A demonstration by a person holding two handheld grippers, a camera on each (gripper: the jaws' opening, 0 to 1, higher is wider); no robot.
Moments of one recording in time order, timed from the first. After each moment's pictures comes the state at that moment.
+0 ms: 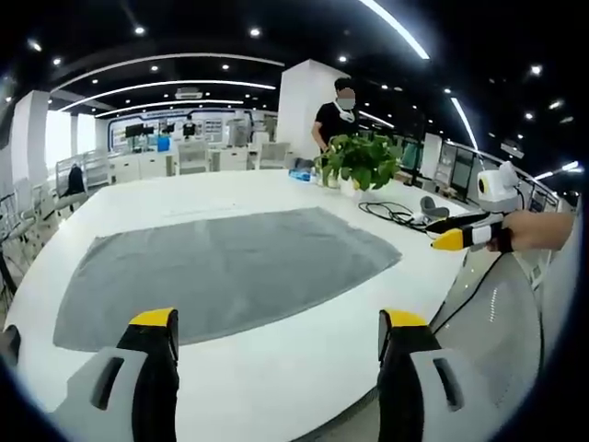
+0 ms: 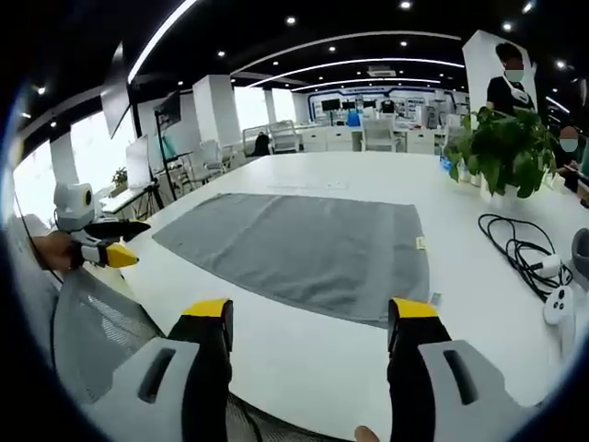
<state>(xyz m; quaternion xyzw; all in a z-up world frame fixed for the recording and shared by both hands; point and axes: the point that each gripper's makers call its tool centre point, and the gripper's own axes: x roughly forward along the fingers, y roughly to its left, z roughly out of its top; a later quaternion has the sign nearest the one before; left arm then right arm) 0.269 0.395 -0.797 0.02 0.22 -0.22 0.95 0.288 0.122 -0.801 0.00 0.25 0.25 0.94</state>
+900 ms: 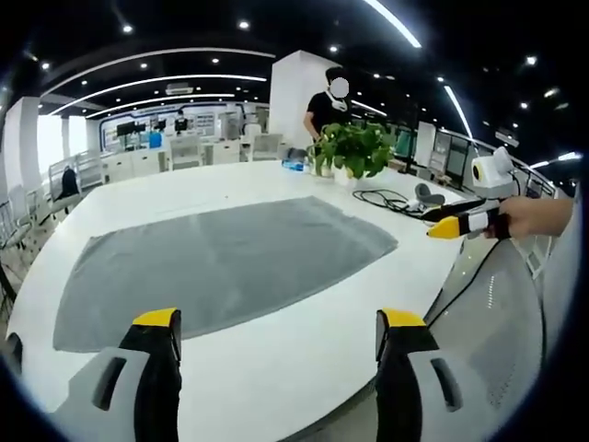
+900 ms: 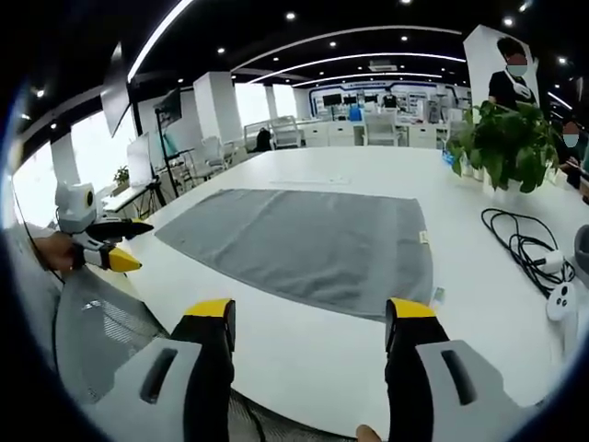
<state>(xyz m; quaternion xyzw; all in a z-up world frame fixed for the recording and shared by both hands) 0.267 0.394 -0.808 0.04 0.24 -0.24 0.94 0.286 0.124 -0.805 0.00 0.26 0.25 0.93</state>
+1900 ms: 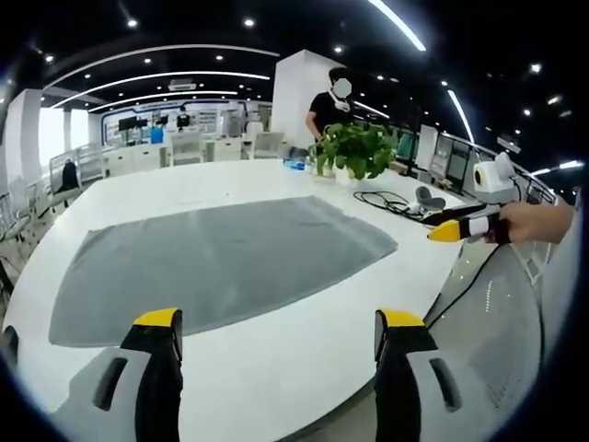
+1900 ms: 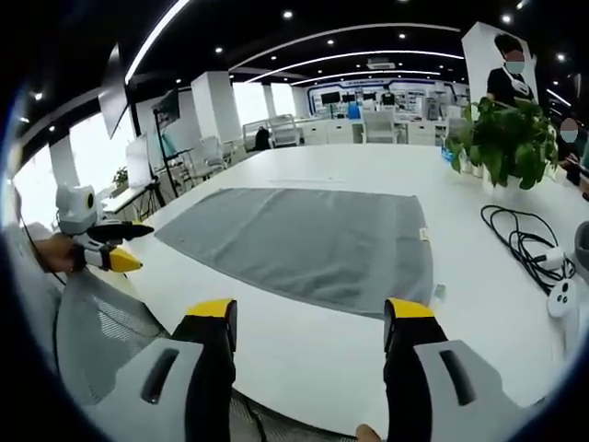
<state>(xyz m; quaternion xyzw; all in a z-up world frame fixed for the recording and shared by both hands) 0.267 0.392 -0.809 0.03 0.24 -0.24 0.94 0.287 0.122 -0.806 0.01 0.27 0.25 0.93</state>
